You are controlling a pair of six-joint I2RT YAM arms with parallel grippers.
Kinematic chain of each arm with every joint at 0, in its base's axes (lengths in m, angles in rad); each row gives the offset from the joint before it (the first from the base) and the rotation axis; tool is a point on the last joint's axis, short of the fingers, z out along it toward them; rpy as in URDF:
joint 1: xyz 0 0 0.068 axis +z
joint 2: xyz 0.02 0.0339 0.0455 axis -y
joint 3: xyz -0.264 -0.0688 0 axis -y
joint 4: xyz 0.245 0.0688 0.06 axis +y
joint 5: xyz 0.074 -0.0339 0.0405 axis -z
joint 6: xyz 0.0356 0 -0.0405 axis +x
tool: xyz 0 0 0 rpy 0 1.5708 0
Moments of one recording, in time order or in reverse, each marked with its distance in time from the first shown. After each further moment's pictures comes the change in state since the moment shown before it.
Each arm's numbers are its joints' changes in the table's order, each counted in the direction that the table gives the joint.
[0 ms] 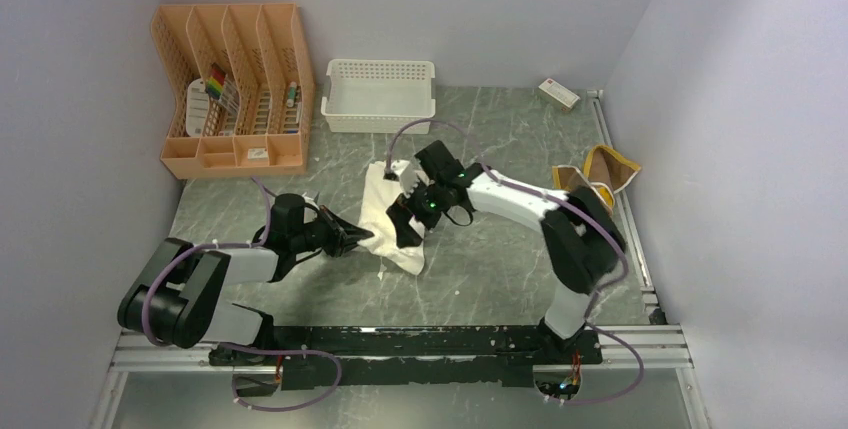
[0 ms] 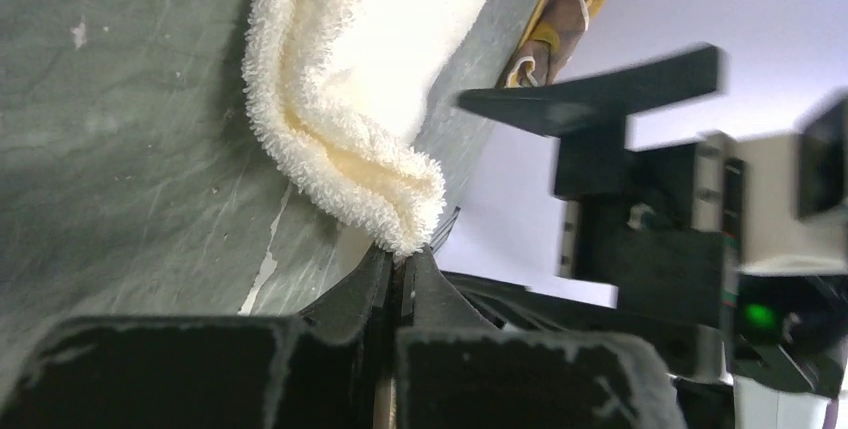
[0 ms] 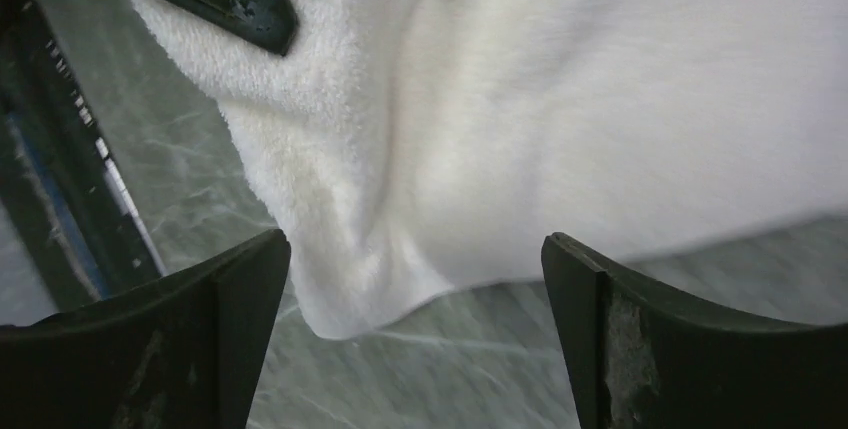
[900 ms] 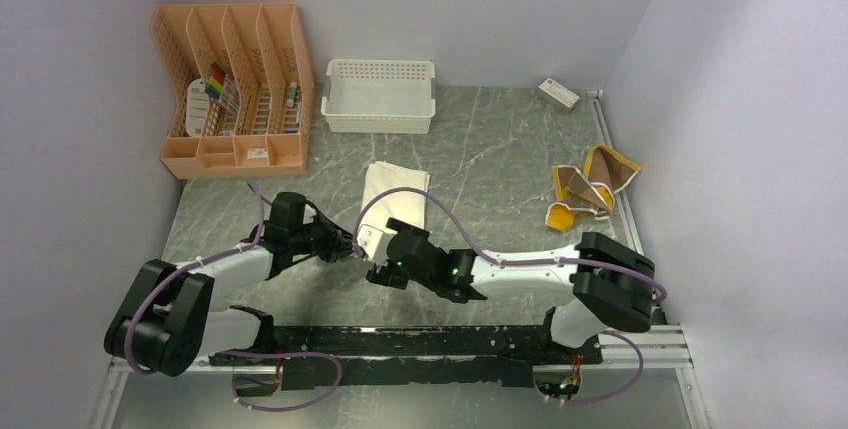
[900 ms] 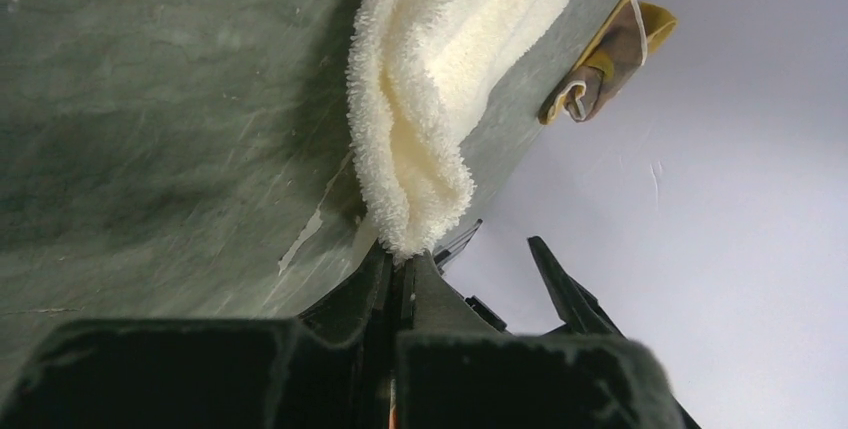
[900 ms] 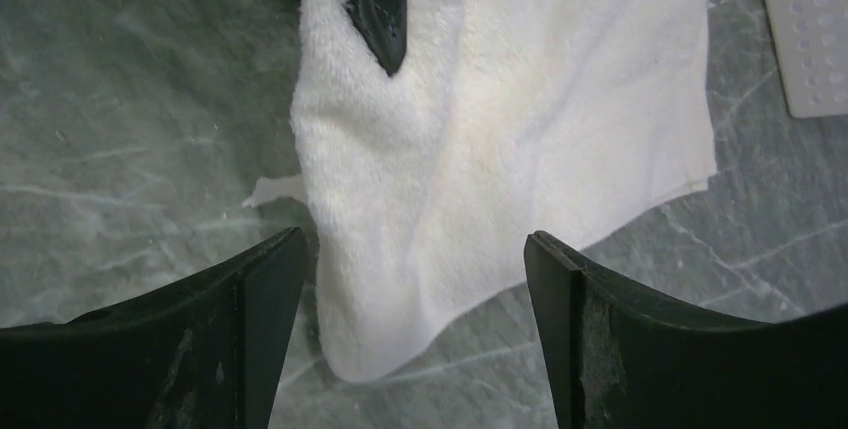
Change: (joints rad) left arm -0.003 0.132 0.061 0.378 -0.058 0.008; right arm 0.530 0.344 -0.433 -0.532 0.914 -0.108
